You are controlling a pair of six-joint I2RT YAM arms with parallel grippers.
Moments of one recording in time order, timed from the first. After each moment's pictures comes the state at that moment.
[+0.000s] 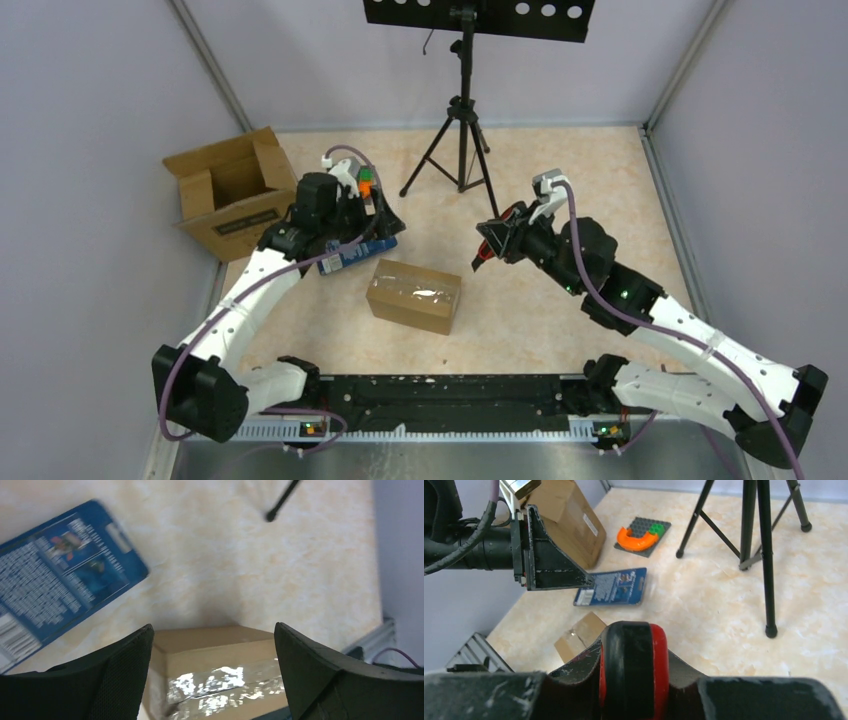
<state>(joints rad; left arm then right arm) -0.35 1.17 1.03 -0.42 0.34 -0.49 0.89 0.86 0.89 -0.13 0.22 0.38</state>
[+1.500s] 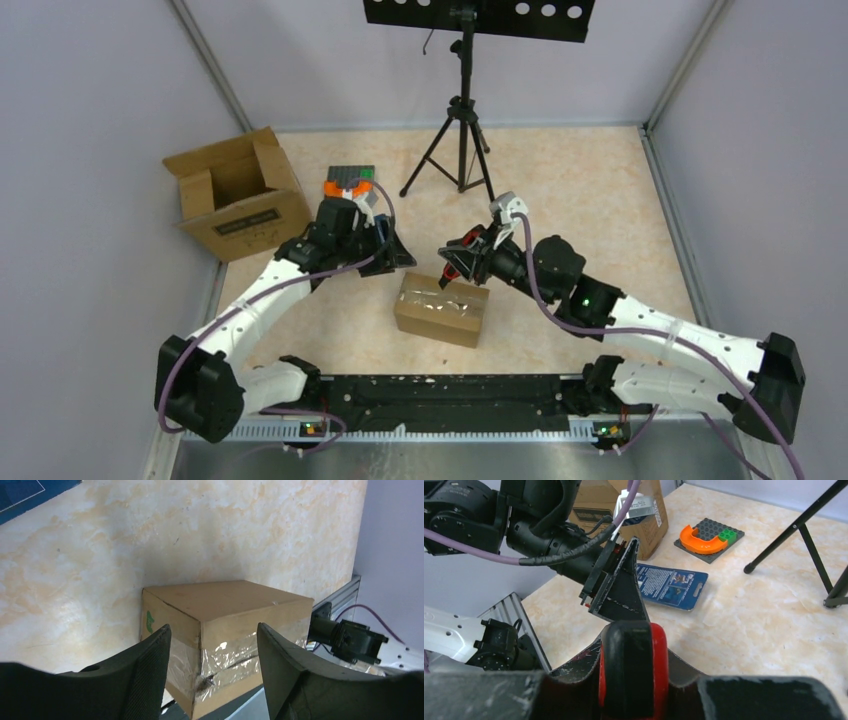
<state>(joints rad) -0.44 1.17 0.83 -0.43 0.38 -0.70 1.00 0.95 0.73 0.21 0.07 0.29</state>
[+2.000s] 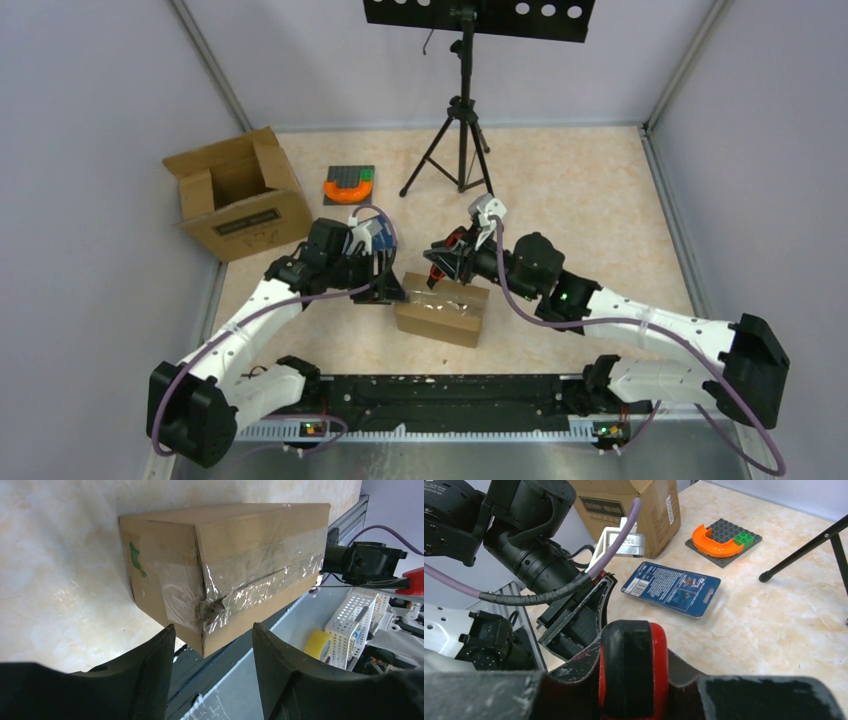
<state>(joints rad) -0.40 1.05 0.75 -0.59 0.60 -0.49 1.01 1.08 0.73 0.35 0.00 0.24</state>
